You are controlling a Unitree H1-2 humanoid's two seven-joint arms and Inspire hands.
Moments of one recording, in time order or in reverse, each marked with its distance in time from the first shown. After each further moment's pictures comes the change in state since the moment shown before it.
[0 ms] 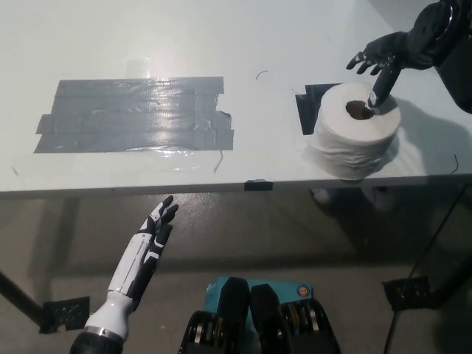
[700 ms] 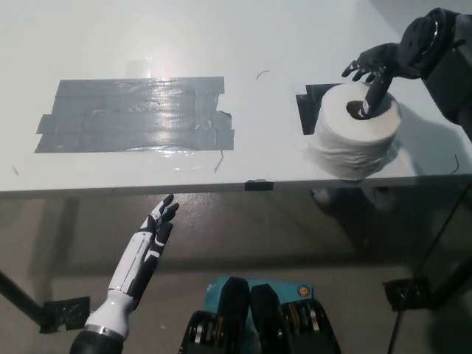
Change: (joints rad) left_arm -0.007 0.000 0.000 0.000 0.002 0.001 -0.001; right_arm 0.019 0.033 -0.001 0.036 -0.037 0.001 -0.051
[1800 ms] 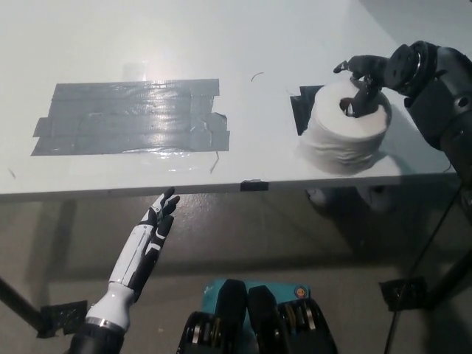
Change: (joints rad) left_arm -0.019 0.001 0.000 0.000 0.000 0.008 -0.001; right_arm 0.076 0.038 -0.087 0.004 -0.018 -0.014 -0.254
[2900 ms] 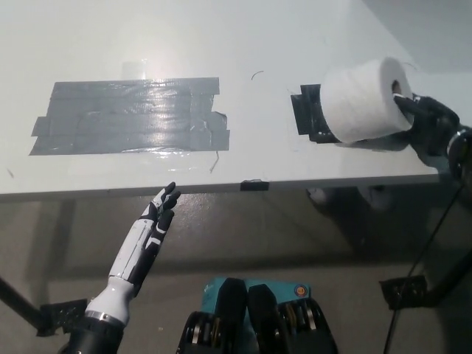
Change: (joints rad) left_arm -0.022 0.004 0.005 0.001 -0.003 0.012 -0.012; right_arm 0.263 -0.051 -0.937 0.025 0.532 0.026 -0.071
